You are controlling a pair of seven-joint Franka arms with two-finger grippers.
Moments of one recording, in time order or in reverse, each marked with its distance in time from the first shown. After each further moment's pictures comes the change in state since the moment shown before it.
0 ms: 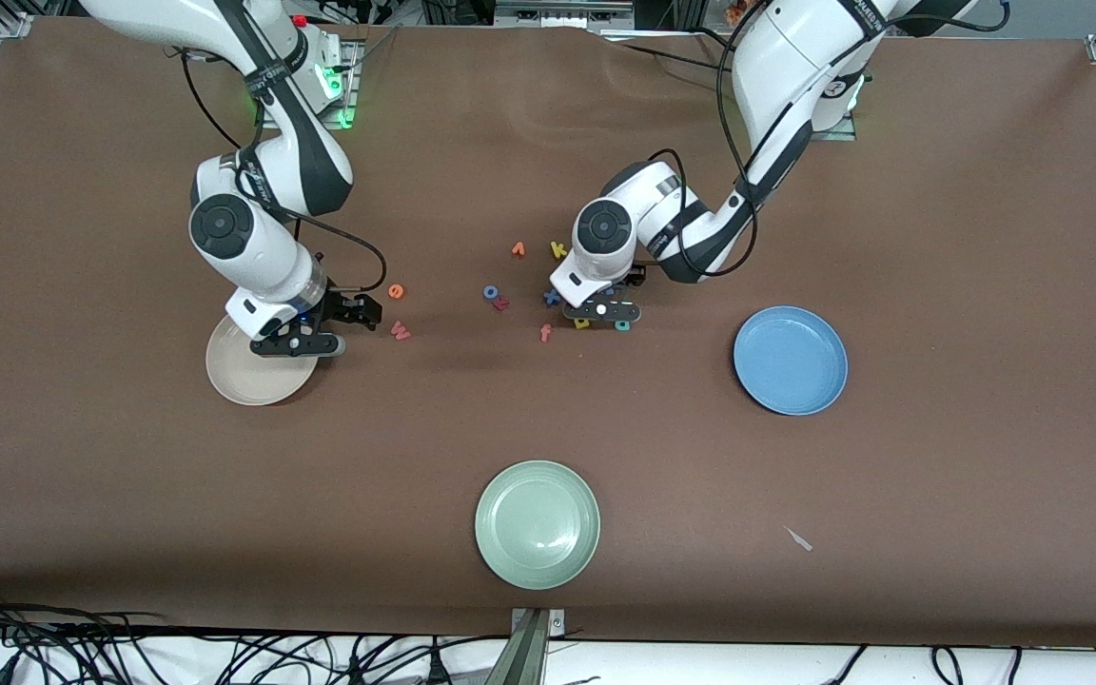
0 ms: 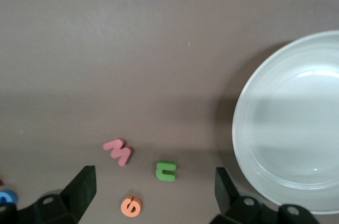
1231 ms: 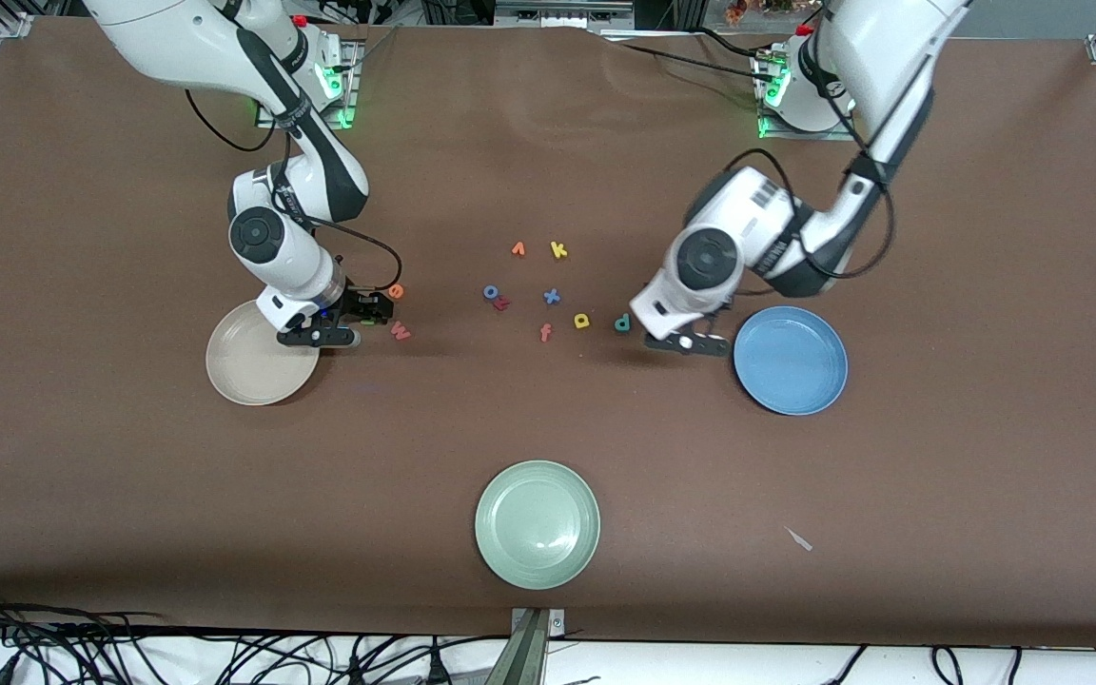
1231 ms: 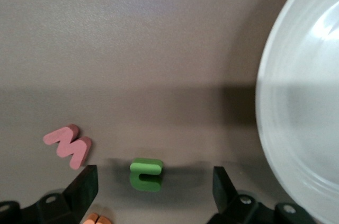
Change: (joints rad) left arm 0.279 -0.170 0.005 0.013 0.005 -0.260 0.380; right arm 0.000 0.096 0.000 -0.142 0.000 0.229 0.033
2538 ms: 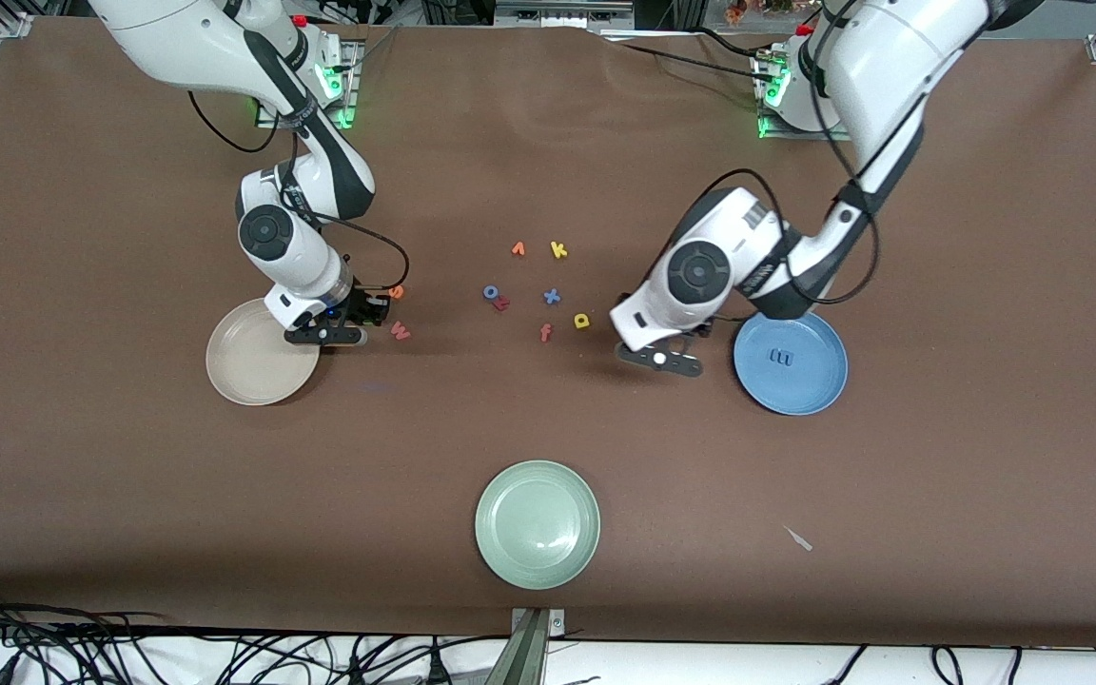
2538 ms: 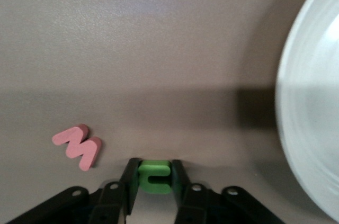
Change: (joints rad) left arm -0.013 0.142 -0.121 0.103 0.061 0.154 -0.060; right arm 0.012 0.002 0.006 -0.002 -0.005 0.023 0.012
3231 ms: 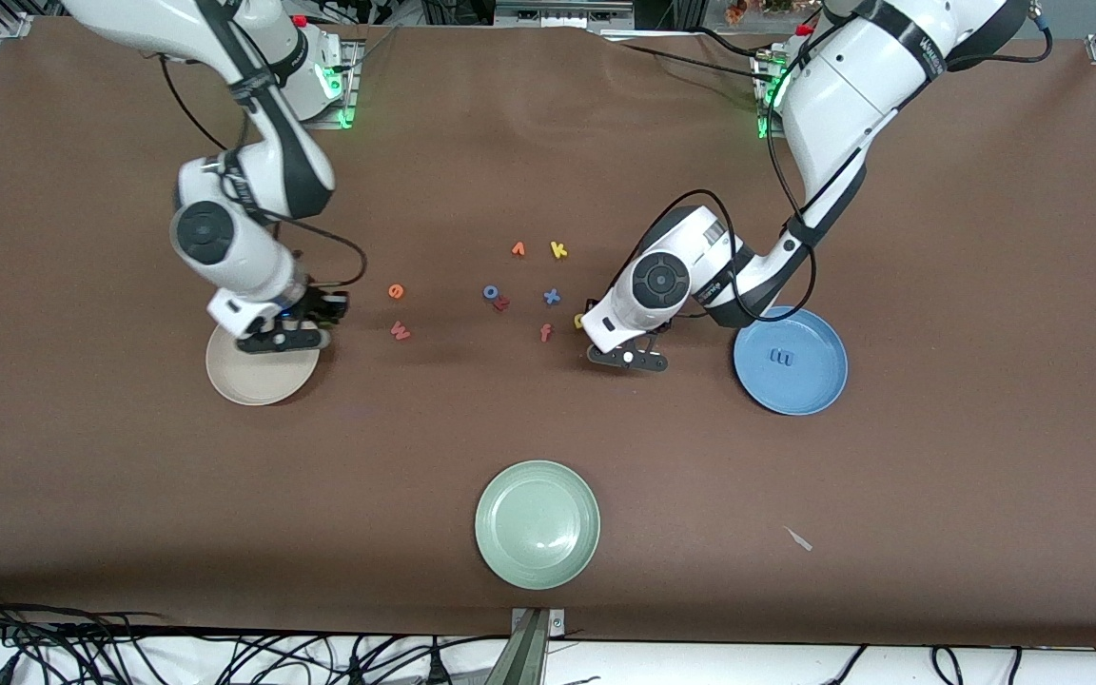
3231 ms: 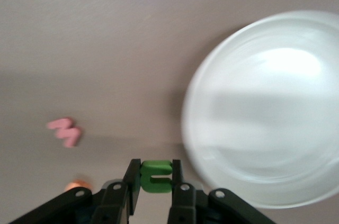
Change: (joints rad) left arm -0.042 0.113 0.011 -0.013 0.001 0.104 -0.106; right arm -0.122 -0.131 -0.014 0.096 -0.037 -0.284 -0.246
